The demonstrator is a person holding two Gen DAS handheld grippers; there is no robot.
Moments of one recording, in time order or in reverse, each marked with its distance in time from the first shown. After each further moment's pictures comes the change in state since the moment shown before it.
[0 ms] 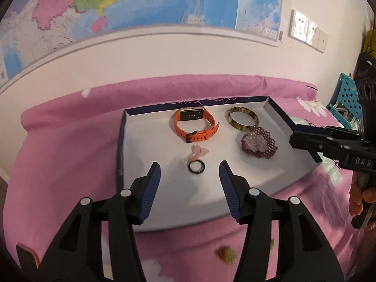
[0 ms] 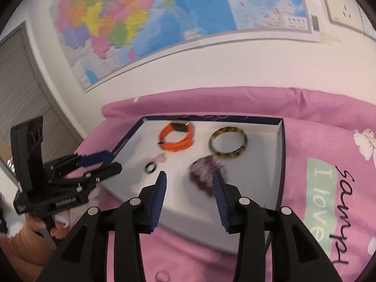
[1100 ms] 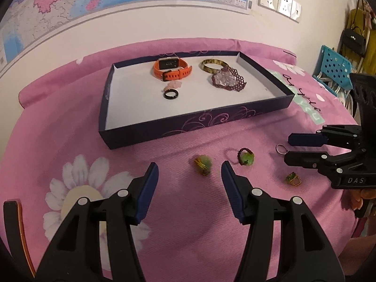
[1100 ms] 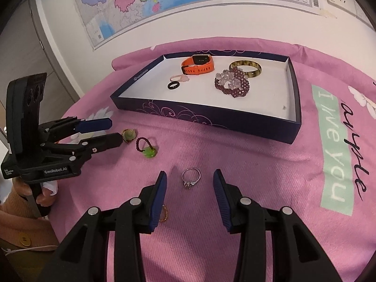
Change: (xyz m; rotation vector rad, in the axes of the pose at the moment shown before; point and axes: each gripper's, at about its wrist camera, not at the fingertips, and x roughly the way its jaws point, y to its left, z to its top) left arm -0.026 -0.023 -0.084 0.064 0.098 -0.060; right arm -0.017 0.039 -0.104 -0.071 0.146 -0.054
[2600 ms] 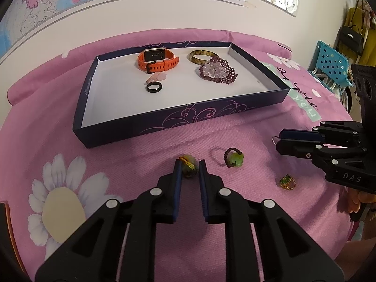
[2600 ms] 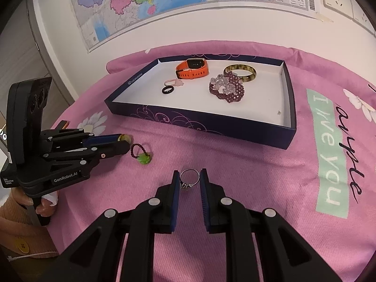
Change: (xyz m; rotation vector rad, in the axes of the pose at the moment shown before) left arm 0.016 -0.010 0.003 -0.003 0.039 -0.049; right arm 0.000 -0.001 0.004 0.016 -0.021 -0.030
